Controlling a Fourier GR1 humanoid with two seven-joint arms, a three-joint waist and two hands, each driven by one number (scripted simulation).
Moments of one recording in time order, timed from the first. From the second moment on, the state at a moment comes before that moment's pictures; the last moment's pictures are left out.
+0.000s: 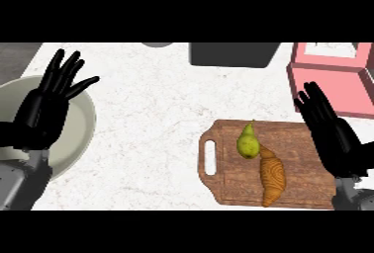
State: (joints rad) left arm -0.28 0.47 -0.15 -1.59 0.41 0.20 -0.06; right arm -0.10 -0.41 0.17 -1.68 -0.43 -0.20 0.09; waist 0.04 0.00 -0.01
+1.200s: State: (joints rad) left arm -0.24 0.55 -0.28 -1.52 0.18 0.07 -0.10; right arm 0.00 -1.08 0.15 -2.15 0.23 0.04 0.18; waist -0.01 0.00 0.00
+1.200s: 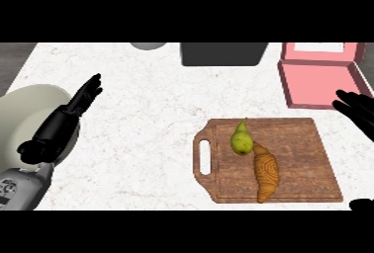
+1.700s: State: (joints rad) left arm -0.26 0.52 -0.29 -1.51 0.16 0.04 -0.11; right arm -0.13 -1.14 0.41 -2.35 0.34 0.34 0.62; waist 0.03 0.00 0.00
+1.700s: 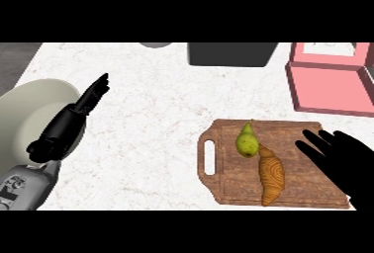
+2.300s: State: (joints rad) left arm -0.27 0.49 -0.26 -1.49 0.13 0.02 -0.11; right arm -0.35 -0.79 0.75 -2.23 0.43 0.52 0.98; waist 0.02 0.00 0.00
